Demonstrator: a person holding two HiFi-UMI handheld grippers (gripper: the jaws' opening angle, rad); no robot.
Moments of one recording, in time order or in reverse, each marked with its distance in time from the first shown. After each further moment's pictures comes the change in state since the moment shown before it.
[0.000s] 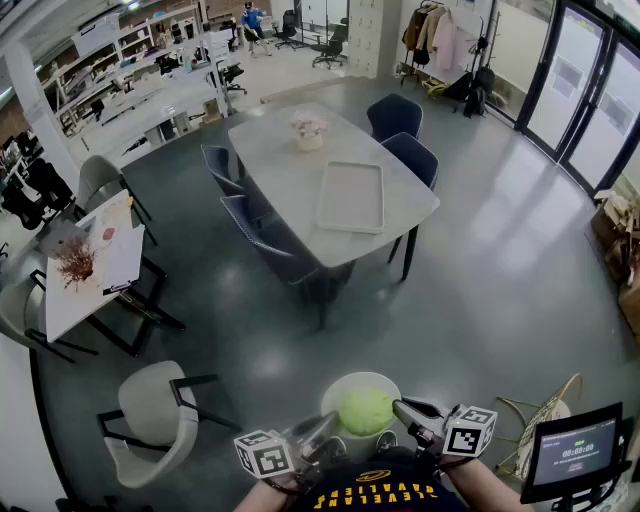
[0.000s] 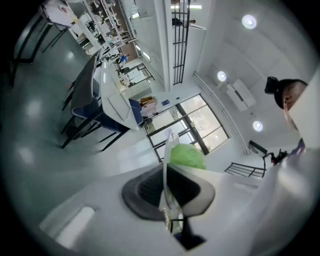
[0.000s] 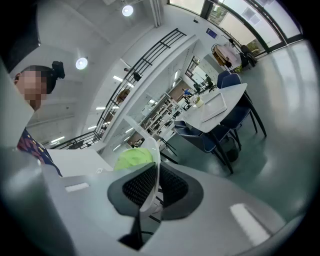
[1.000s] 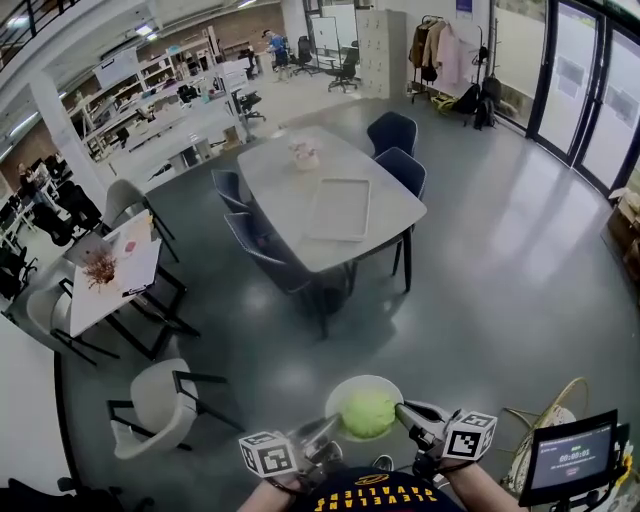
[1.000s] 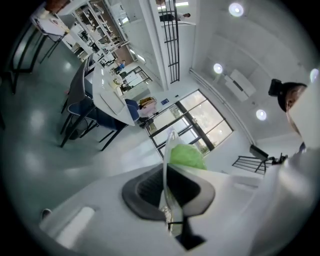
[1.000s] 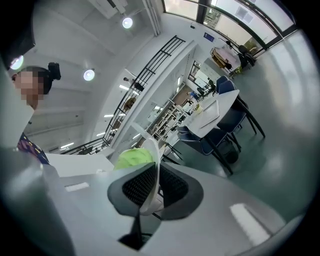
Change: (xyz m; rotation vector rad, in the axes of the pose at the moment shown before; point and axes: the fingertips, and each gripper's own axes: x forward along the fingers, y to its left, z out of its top) left arm 0.063 -0.085 -0.116 0.076 -0.003 0.069; right arm -0.153 -0.025 -0.020 0.021 -0.064 0.087
